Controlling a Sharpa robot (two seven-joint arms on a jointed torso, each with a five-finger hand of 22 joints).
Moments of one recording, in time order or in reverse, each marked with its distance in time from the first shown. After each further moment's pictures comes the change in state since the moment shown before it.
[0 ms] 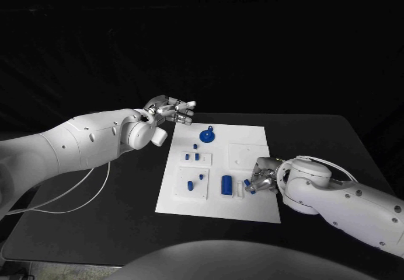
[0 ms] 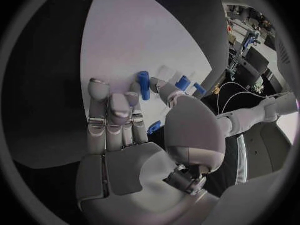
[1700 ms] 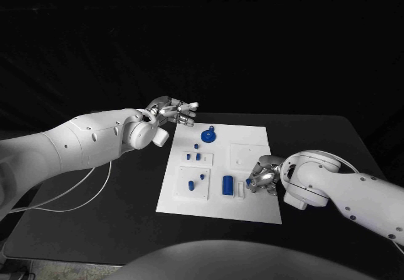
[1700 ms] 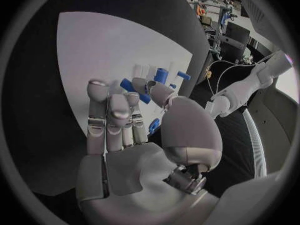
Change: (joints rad) left arm 0.000 0.001 0.000 0.003 -0.012 0.016 -0.015; left_hand -0.007 -0.007 0.003 0.011 0.000 0.000 0.000 0.000 0.000 -0.007 0.000 0.000 0.000 0.000 0.000 0.000 0.000 0.000 0.000 0.000 0.000 0.000; right arm 0.054 -0.020 0.005 0.023 0.338 0.014 -0.037; right_hand -0.008 0.079 0.142 -0.190 0.159 0.039 0.013 -0.012 -0.562 0.015 -0.008 -0.005 -0.010 0.000 0.000 0.008 0.017 0.000 0.000 0.000 0.031 0.000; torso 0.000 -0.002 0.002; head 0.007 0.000
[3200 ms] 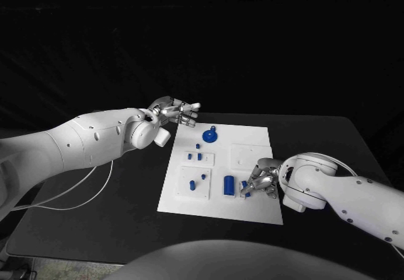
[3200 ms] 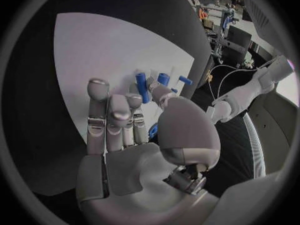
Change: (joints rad) left arm 0.000 -0.002 0.000 0.002 -0.008 0.004 -0.010; left_hand -0.004 -0.004 0.008 0.007 0.000 -0.007 0.000 0.000 0.000 0.000 0.000 0.000 0.000 0.000 0.000 0.000 0.000 0.000 0.000 0.000 0.000 -0.001; right arm 0.003 0.019 -0.021 -0.007 -0.026 0.010 -0.003; right_hand 0.056 0.027 -0.283 0.189 -0.514 0.045 -0.043 -0.001 -0.054 0.048 -0.009 0.017 0.032 0.007 -0.007 0.000 0.008 -0.016 0.000 0.000 -0.023 0.000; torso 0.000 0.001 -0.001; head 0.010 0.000
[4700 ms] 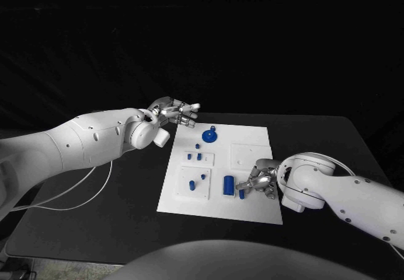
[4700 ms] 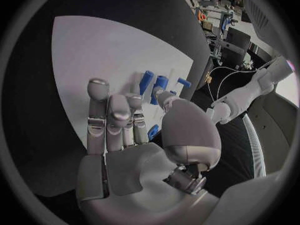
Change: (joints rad) left arm 0.000 0.000 0.000 0.000 -0.006 0.005 -0.006; left_hand 0.000 0.000 0.001 0.006 -0.004 -0.013 0.005 0.000 0.000 0.000 0.000 0.000 0.000 0.000 0.000 0.000 0.000 0.000 0.000 0.000 0.000 -0.001; right arm 0.000 0.006 0.000 0.001 0.002 0.015 -0.001; right_hand -0.108 -0.068 -0.023 0.200 0.000 0.008 0.007 0.001 -0.012 0.003 0.004 -0.009 0.012 0.000 0.000 0.000 0.003 0.000 0.000 0.000 0.000 0.000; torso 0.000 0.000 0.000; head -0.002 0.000
